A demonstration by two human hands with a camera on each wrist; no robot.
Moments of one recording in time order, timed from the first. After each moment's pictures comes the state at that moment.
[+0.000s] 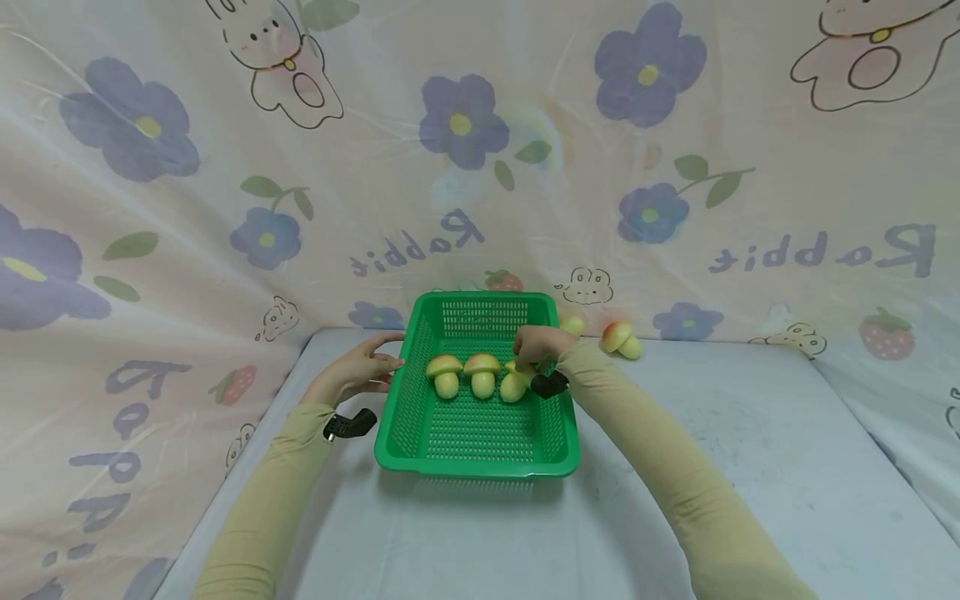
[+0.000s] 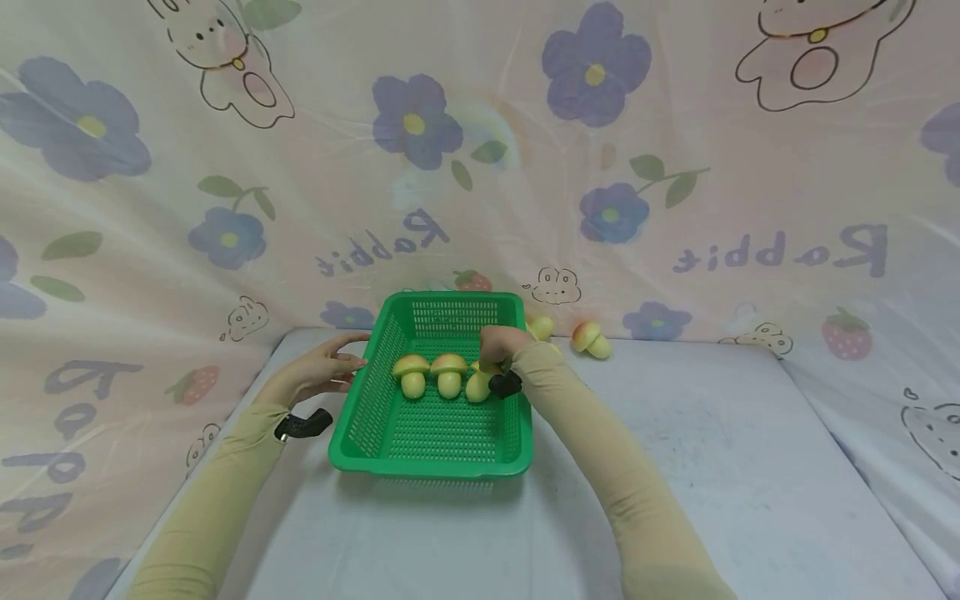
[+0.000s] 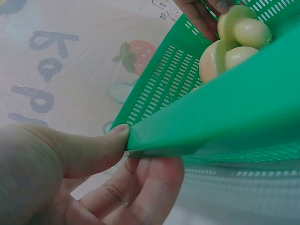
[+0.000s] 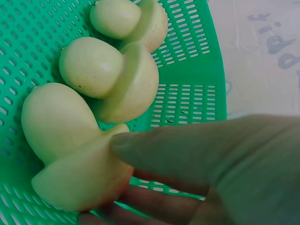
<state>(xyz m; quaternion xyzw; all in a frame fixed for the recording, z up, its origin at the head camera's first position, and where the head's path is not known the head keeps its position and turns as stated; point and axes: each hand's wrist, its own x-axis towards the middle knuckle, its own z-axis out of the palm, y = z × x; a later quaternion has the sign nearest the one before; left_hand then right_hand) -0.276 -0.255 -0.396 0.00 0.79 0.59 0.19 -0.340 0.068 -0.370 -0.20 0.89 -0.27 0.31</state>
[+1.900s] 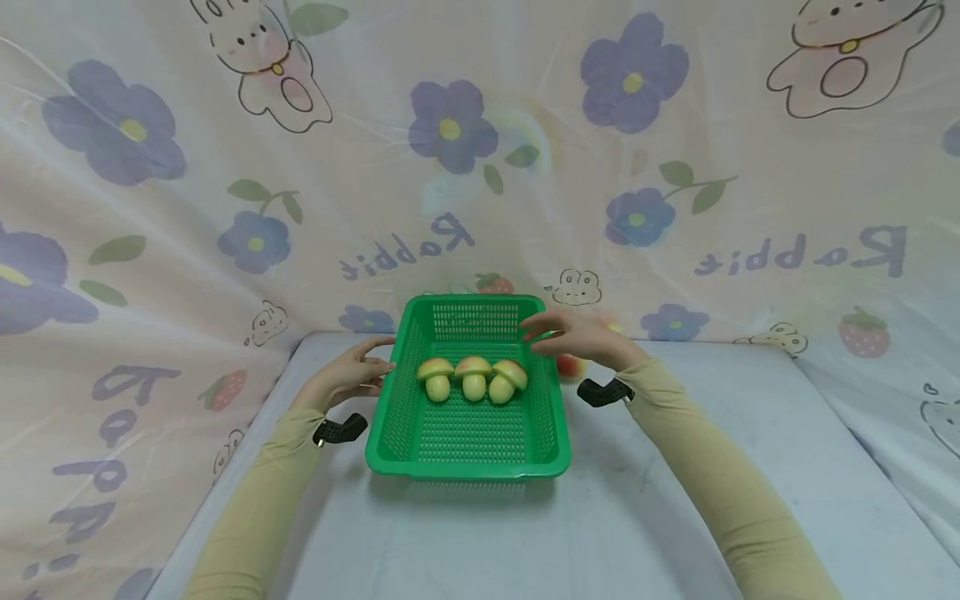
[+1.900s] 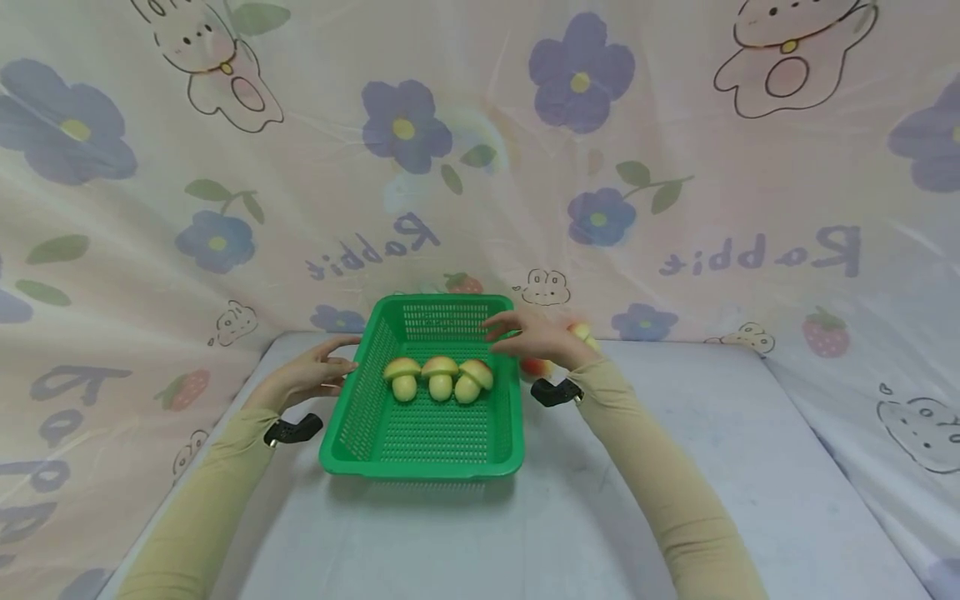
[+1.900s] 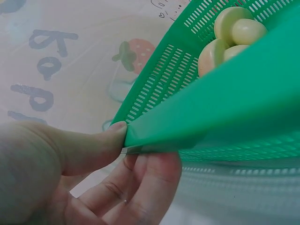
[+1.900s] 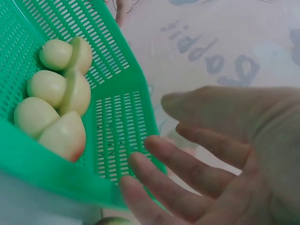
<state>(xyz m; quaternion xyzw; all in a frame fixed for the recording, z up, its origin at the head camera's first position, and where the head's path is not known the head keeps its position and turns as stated) -0.274 -0.256 -0.397 0.01 0.79 0.58 0.19 -0.311 0.145 -0.348 -0.30 0.81 -0.46 0.20</state>
